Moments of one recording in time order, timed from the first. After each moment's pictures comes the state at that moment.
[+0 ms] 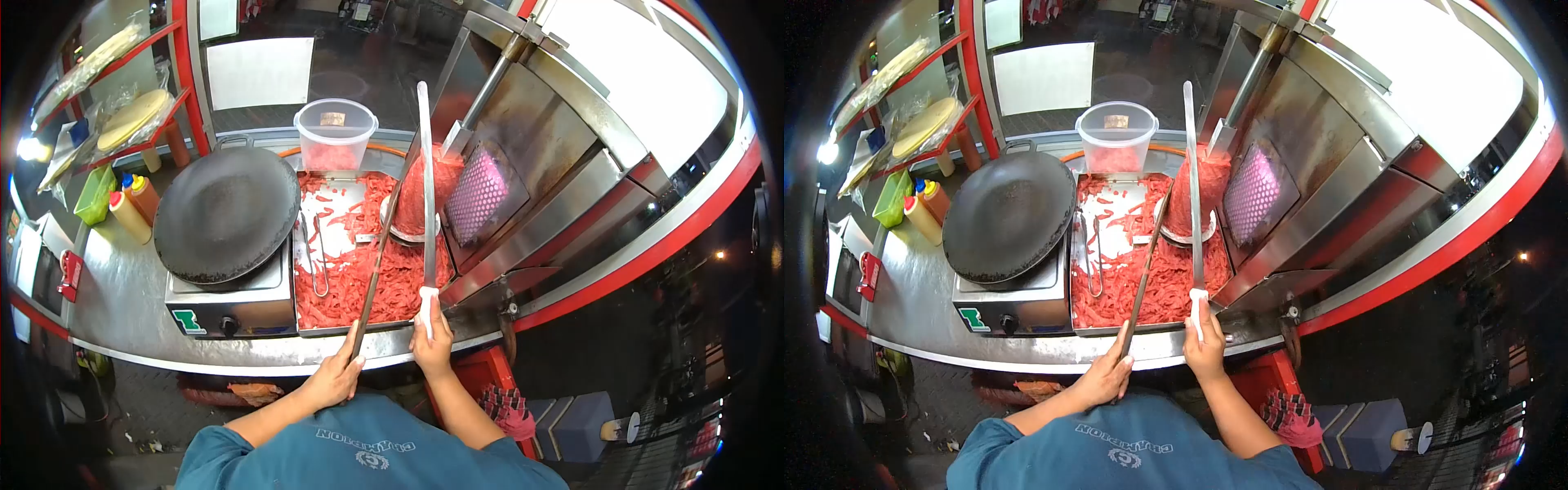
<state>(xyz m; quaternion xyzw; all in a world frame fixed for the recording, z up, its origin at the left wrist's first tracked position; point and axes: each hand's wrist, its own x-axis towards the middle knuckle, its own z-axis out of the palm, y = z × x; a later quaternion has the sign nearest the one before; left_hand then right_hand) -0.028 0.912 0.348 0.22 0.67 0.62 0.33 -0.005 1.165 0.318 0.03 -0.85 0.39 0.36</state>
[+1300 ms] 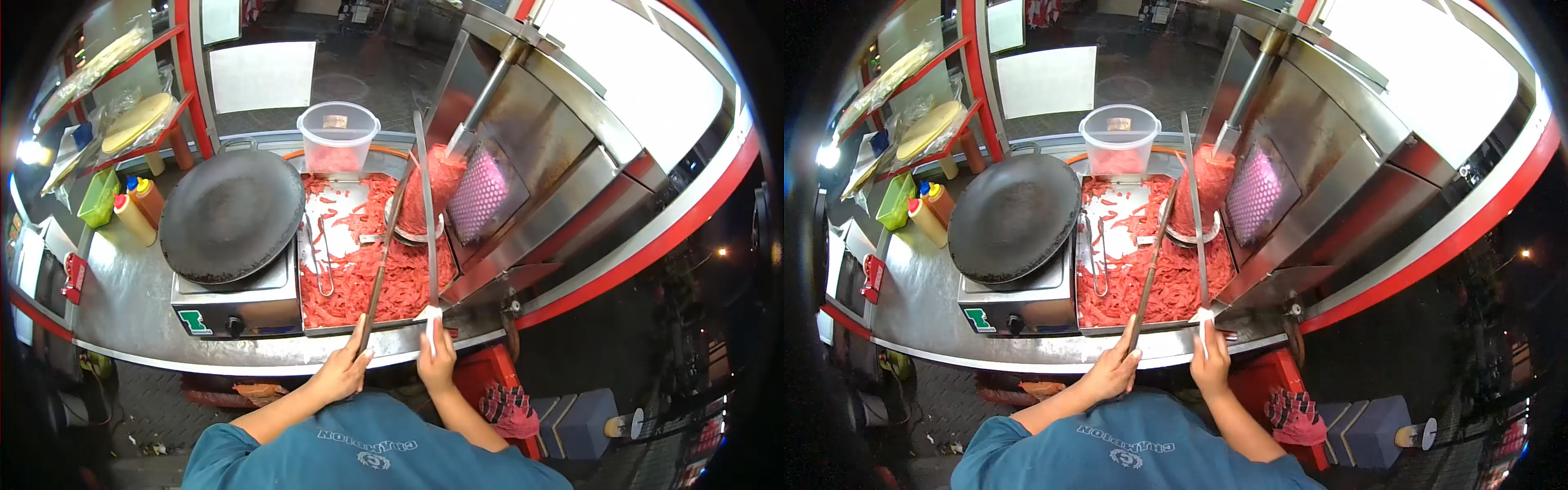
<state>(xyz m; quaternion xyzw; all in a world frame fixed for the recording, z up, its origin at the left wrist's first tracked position) -0.034 0.915 0.348 0.23 0.69 0.61 0.32 0.029 1.161 0.295 0.00 -0.88 0.28 0.37</state>
